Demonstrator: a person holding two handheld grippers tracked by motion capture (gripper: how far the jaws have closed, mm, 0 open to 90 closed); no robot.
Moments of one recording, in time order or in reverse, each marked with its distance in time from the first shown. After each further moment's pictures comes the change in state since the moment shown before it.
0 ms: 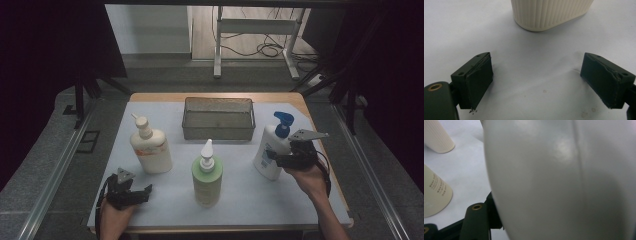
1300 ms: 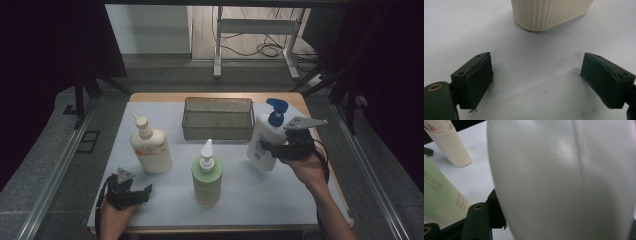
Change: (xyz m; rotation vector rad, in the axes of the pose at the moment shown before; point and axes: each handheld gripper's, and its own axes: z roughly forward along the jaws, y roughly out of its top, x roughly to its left) left arm 0.000 0.000 0.000 0.000 0.000 0.000; right arm 0.018 0.048 -0.013 -0.041 0.048 -0.053
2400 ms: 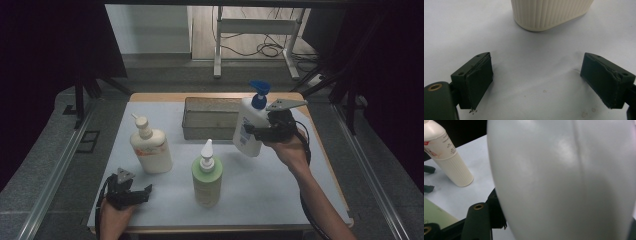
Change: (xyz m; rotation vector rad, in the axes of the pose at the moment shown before) left arm 0.000 0.000 0.000 0.002 0.000 0.002; right arm 0.006 0.048 0.034 -0.020 0.013 -0.005
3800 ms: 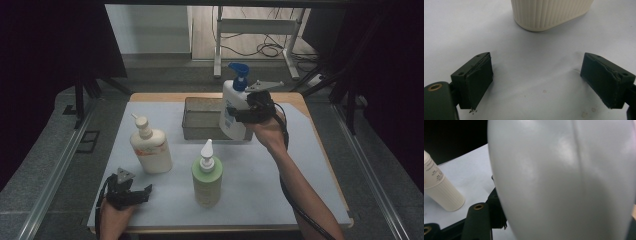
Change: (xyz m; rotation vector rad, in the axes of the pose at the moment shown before) left arm 0.000 0.000 0.000 -0.003 0.001 -0.002; right arm 0.007 0.048 0.047 -0.025 -0.035 -0.012
